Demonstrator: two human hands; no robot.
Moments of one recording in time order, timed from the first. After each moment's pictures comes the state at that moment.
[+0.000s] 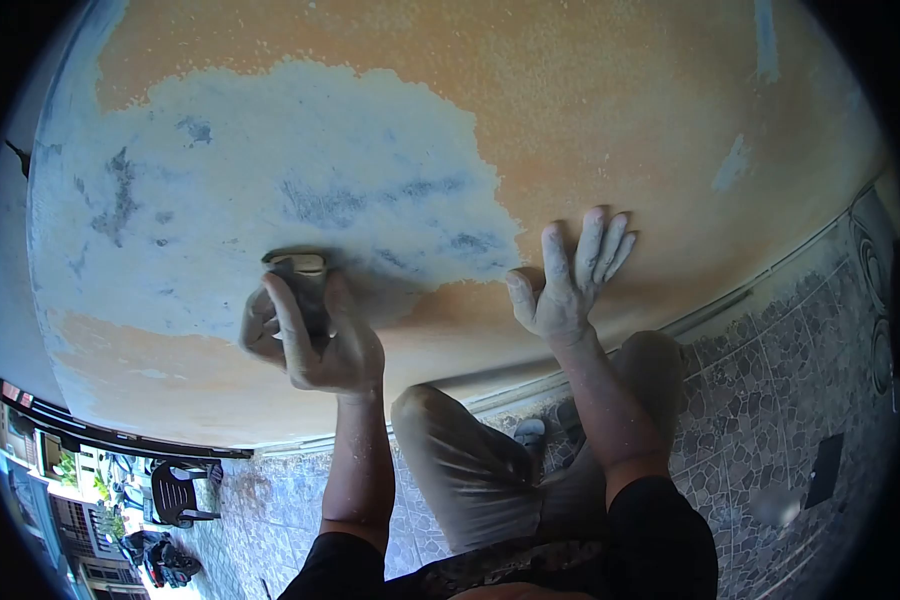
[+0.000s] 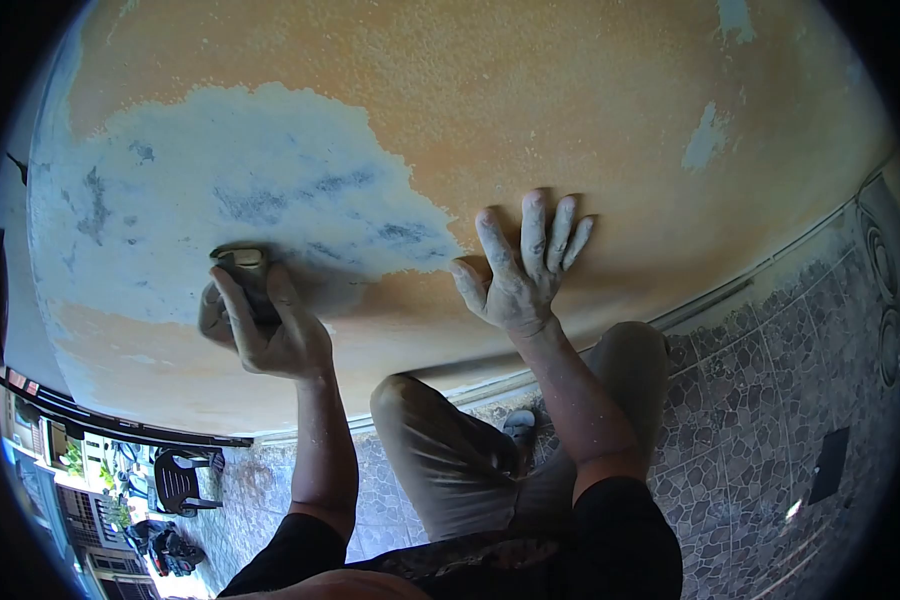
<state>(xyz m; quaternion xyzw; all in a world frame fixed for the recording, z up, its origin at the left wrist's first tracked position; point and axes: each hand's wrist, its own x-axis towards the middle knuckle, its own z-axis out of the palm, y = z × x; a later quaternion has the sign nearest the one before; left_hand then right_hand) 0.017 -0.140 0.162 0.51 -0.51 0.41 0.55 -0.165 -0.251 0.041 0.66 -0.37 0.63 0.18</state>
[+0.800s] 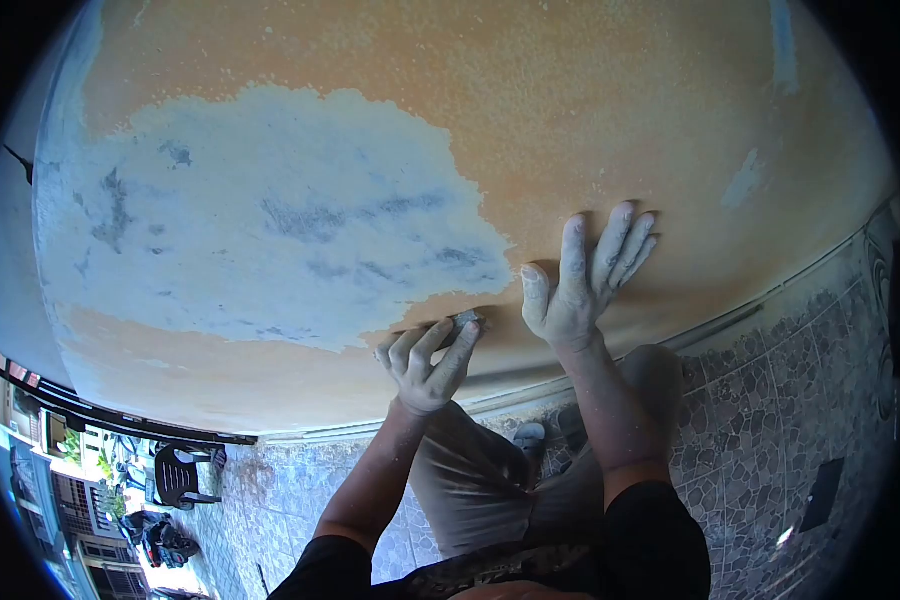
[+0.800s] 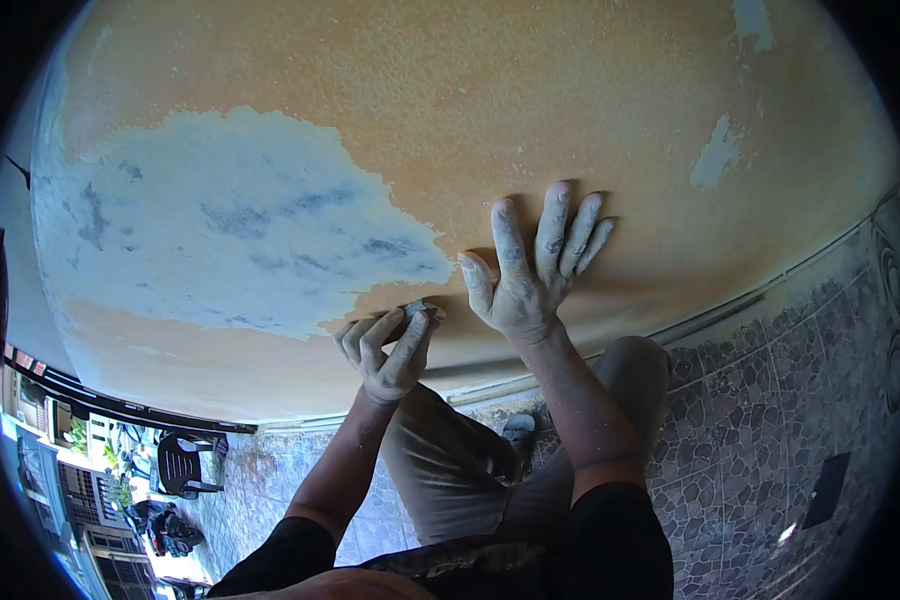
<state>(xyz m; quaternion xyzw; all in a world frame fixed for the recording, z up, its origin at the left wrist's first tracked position) -0.001 -0.137 0.064 0.46 -0.70 0.45 0.31 -0.172 -0.259 0.053 0.62 -0.37 0.67 0.14</state>
